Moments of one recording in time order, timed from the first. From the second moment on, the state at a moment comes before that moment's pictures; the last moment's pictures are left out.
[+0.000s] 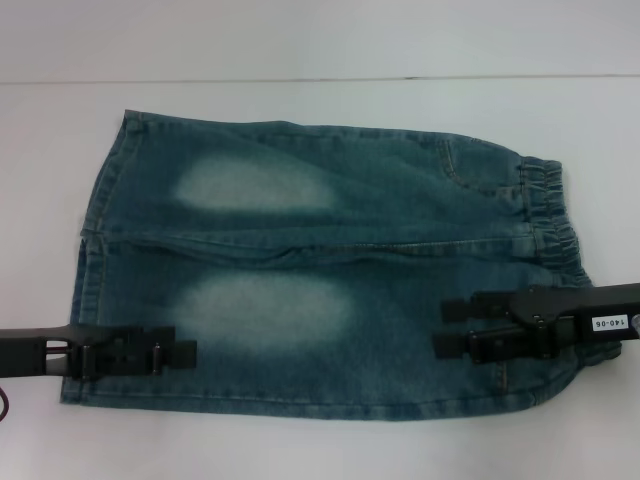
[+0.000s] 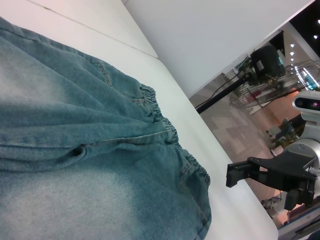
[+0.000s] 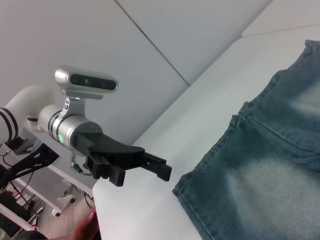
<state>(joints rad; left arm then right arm) -0.45 -2.03 0.49 0.71 2.26 1.89 -1.90 0.53 2.04 -0.69 -0.61 -2.11 -1.78 1.76</state>
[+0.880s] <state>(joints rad) -0.45 -1.99 0.42 0.89 2.57 1.83 -2.19 0.54 2.05 -0.68 -0.61 -2.11 -1.78 1.76</state>
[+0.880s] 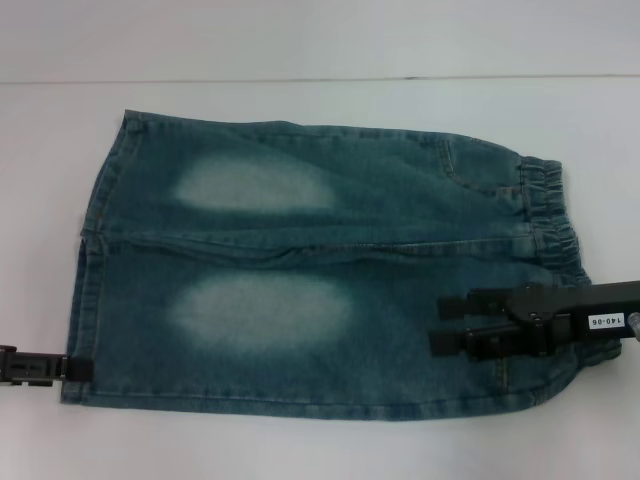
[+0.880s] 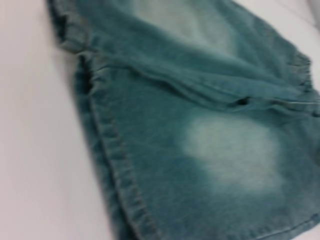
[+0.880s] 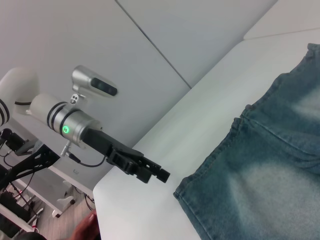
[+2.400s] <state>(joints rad) -0.52 -1.99 0.47 0.80 2.67 1.71 -2.29 0.54 2.05 -0.69 -0.61 -2.11 -1.77 1.75</state>
